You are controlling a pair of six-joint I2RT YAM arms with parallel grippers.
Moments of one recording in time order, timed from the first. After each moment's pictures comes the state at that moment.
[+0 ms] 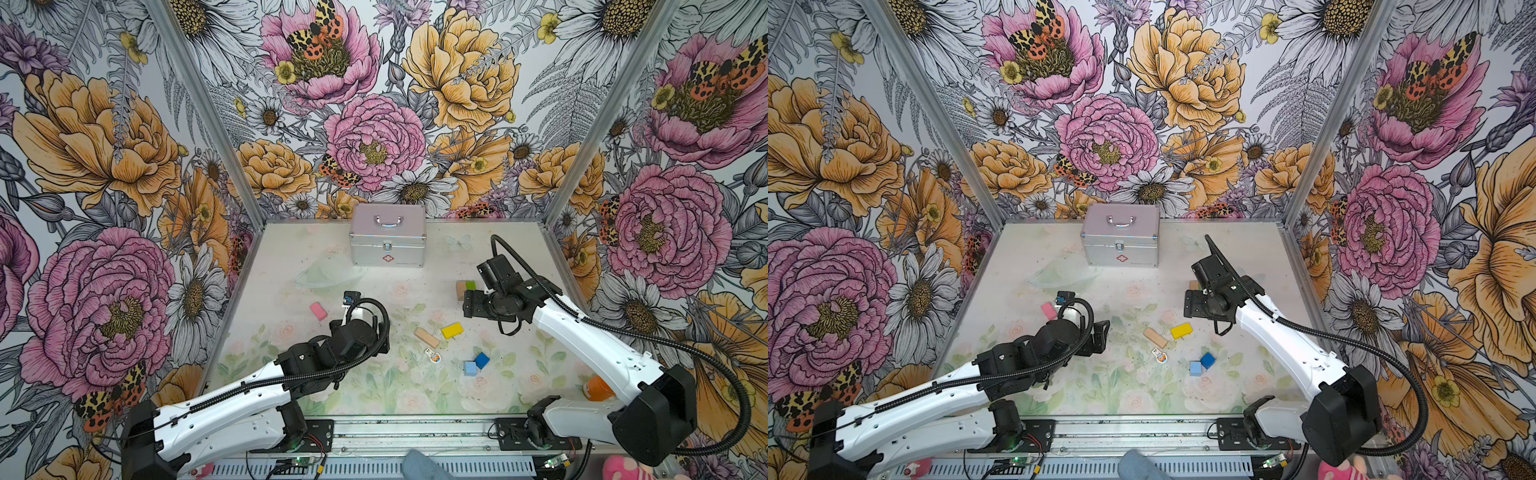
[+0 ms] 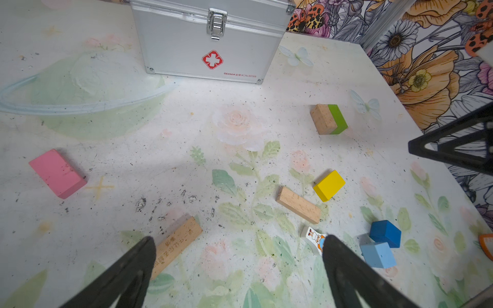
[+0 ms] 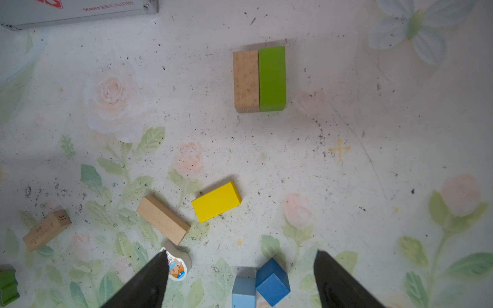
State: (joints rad) left arm -1.03 0.87 0.68 -0.47 -0.53 -0.71; right arm 0.48 1.28 1.09 -0.96 0.08 0.54
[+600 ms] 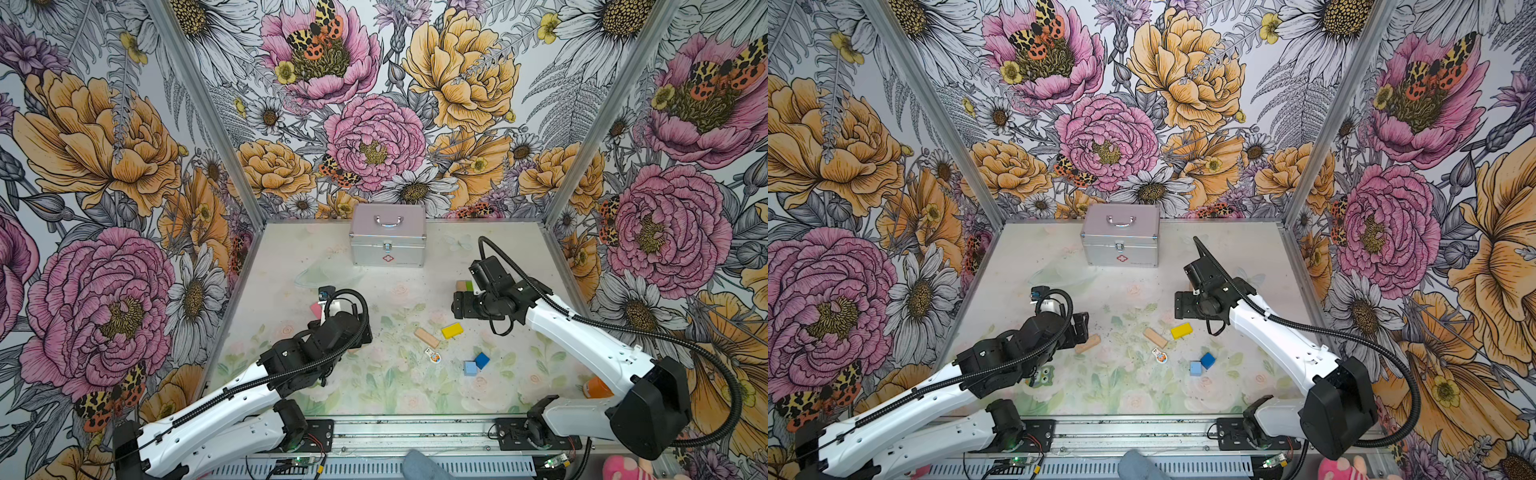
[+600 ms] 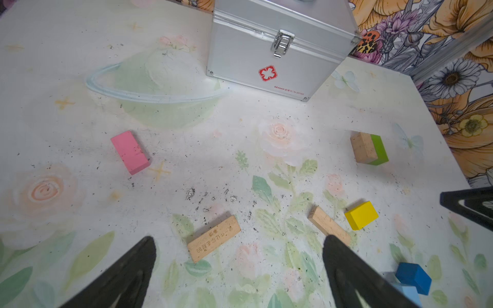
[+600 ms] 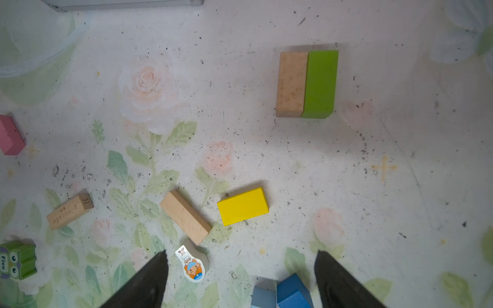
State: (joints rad) left arm -0.92 0.79 0.75 -0.69 -0.59 -0.84; right arm 0.51 1.32 1.07 -0.86 0.01 0.48
